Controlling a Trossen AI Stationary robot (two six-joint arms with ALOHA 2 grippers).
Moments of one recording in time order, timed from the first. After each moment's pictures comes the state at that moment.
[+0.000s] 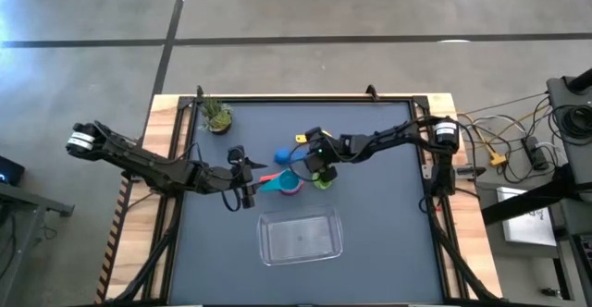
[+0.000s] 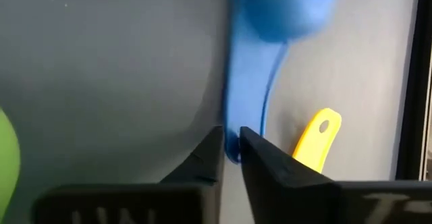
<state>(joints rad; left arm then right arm) -0.23 1.15 0.47 0.21 -0.53 -0.01 -0.22 1.97 1.01 0.06 0.15 -0.83</state>
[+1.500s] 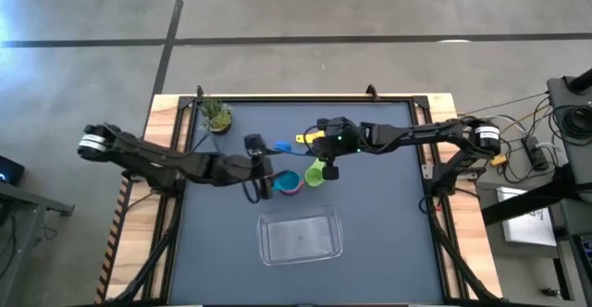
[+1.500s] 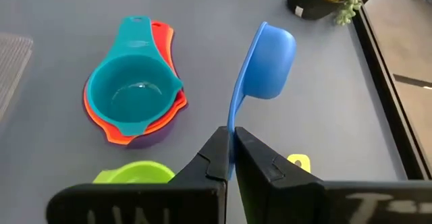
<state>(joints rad) -0.13 1.32 0.77 0.10 -0.51 0.19 -0.21 1.58 1.00 -0.05 -0.11 -0.36</state>
